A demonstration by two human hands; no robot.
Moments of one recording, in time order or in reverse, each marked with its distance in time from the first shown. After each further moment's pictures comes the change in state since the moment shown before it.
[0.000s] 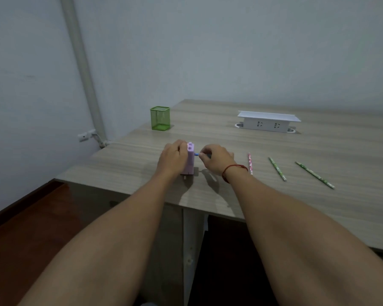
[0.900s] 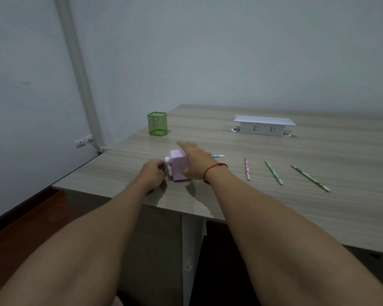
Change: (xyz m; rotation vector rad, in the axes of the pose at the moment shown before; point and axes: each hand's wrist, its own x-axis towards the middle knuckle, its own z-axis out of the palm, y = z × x) left_hand 0.002 -0.046 -0.031 0.131 -0.172 -0.093; right_hand -0.004 -0.039 0.000 -0.209 -0.146 -0.270
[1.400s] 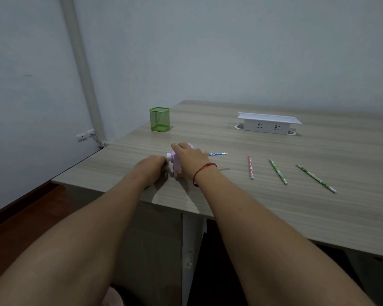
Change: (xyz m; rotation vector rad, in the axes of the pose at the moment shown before) left_hand 0.006 -0.010 -0.012 0.431 -0.113 0.230; right_hand 0.010 -0.020 0.019 -0.132 -0.002 0.026
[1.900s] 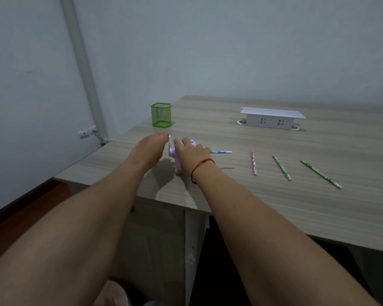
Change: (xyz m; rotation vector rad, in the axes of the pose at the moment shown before) left_hand 0.019 0.005 -0.028 0.185 0.243 0.162; right_hand 0.000 -0.009 0.000 -0.154 0.011 0.055
